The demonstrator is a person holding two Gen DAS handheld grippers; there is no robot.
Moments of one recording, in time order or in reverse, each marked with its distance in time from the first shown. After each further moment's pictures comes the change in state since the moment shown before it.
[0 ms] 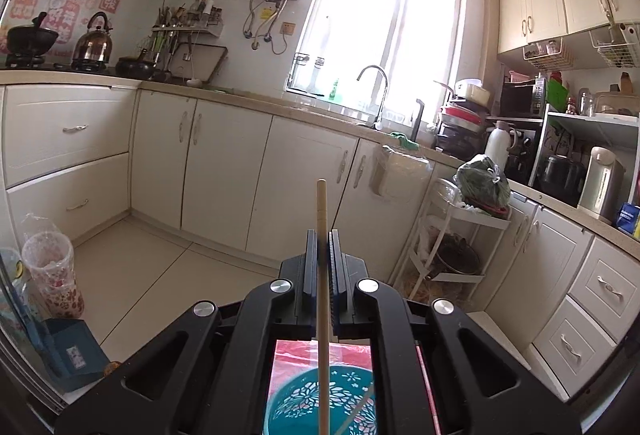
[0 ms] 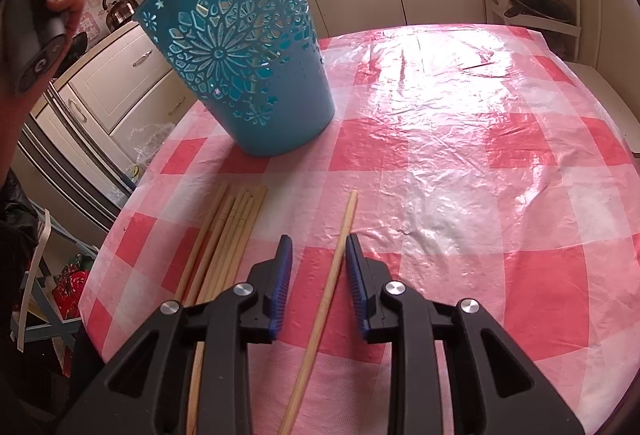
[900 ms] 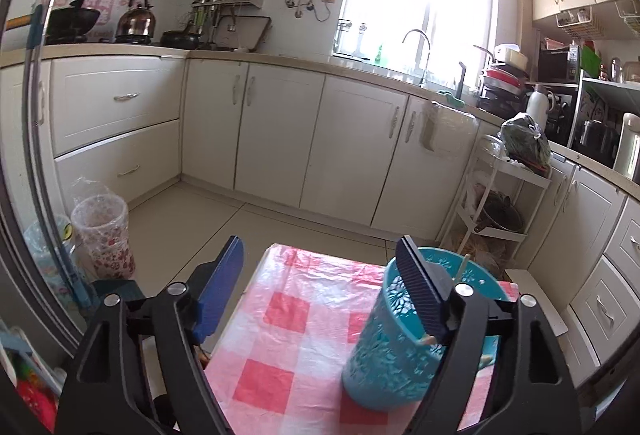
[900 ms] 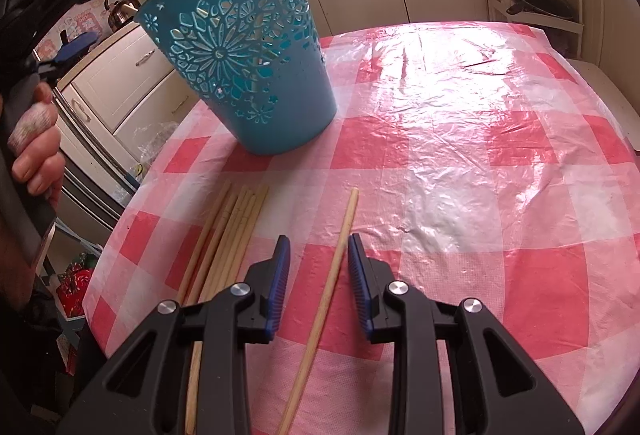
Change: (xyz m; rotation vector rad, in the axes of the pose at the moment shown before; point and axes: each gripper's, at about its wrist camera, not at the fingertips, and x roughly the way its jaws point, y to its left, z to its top) left arm -0.065 0.069 -0.082 0.003 0.109 0.170; right arm -0.001 0.001 -0.002 -0.012 0.009 0.004
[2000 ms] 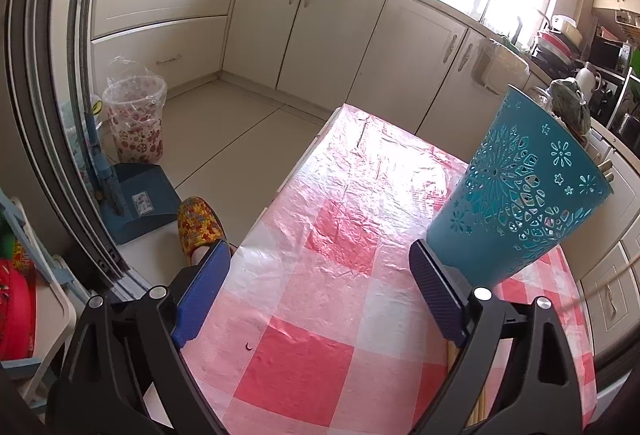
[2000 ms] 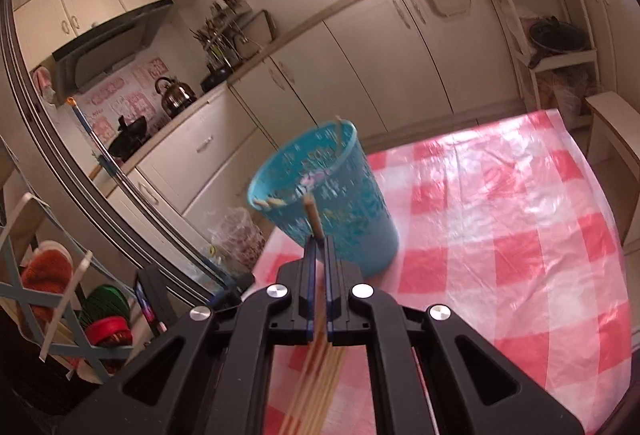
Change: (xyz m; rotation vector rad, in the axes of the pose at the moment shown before) left arm 0.016 0.071 -0.113 -0.149 0.288 0.077; right arm -0.106 0.014 0.078 0.078 -0.271 0.239
